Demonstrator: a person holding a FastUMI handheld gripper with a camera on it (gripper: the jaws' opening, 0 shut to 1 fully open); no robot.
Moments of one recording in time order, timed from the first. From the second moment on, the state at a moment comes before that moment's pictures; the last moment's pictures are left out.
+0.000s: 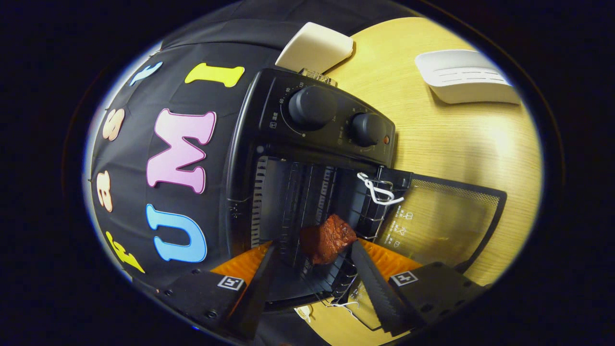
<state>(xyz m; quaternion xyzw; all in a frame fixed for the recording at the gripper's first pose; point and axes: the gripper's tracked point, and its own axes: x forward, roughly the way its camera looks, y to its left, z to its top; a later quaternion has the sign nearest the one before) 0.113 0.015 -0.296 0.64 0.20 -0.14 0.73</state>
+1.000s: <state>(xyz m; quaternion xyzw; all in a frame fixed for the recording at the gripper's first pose) -0.020 0.050 -0.323 0.32 0.30 -0.08 0.89</state>
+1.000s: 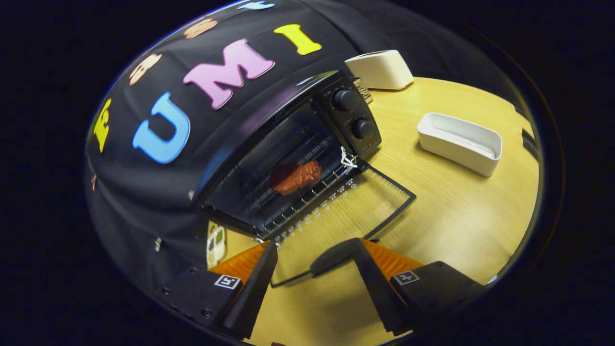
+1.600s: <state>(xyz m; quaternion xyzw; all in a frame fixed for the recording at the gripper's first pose) -0.042 0.064 -0.397 0.05 0.38 -0.02 0.92</state>
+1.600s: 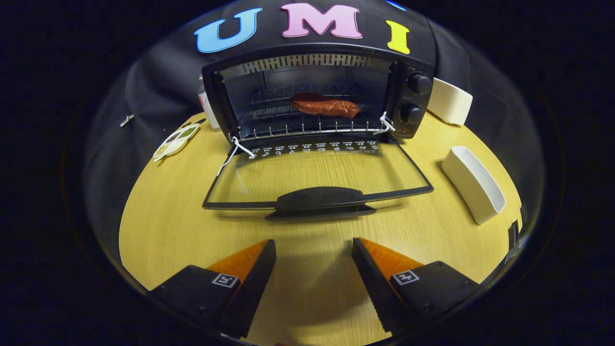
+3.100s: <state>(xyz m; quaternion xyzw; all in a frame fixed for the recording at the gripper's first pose) 0.035 0.046 -0.248 0.09 0.22 0.00 0.97</state>
